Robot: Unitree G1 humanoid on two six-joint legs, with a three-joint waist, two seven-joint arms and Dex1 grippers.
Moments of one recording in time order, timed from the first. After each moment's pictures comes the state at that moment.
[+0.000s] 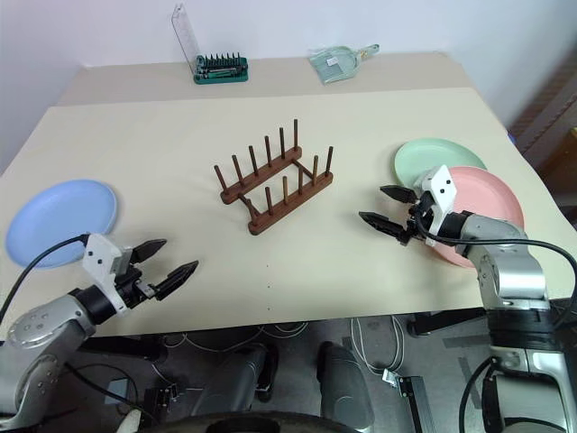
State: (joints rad) left arm 0.25 0.59 0.22 -0.51 -0.48 0.47 -0.62; right arm -0.31 -0.70 -0.17 0.04 0.41 0.36 1.00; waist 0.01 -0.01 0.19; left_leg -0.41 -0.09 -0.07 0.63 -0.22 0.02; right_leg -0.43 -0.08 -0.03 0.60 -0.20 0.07
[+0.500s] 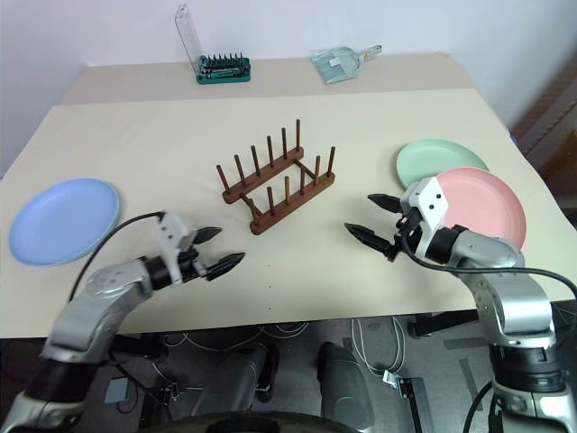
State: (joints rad) left arm -0.16 0.50 -0.10 -0.17 -0.33 0.44 -0.69; right arm -0.11 -0.64 -0.17 -0.34 0.49 0.49 0.84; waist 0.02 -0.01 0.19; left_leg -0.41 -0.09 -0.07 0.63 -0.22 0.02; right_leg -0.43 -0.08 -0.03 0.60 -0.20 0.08
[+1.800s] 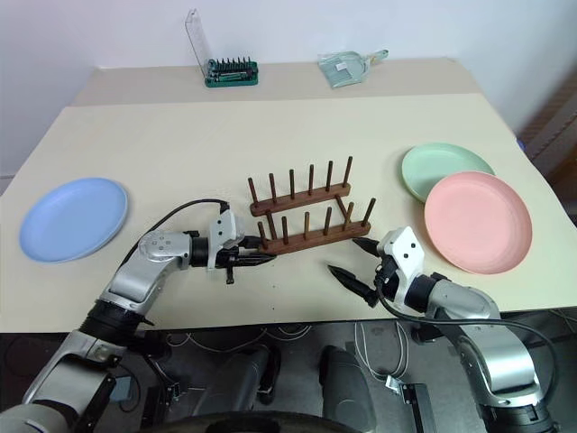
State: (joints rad) left arm -0.44 0.47 -0.28 0.19 -0.17 0.15 -1.08; right arm 0.14 -0.61 -0.10 -0.47 0.45 0.45 0.72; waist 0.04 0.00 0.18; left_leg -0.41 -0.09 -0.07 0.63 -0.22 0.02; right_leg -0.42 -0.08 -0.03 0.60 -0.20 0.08
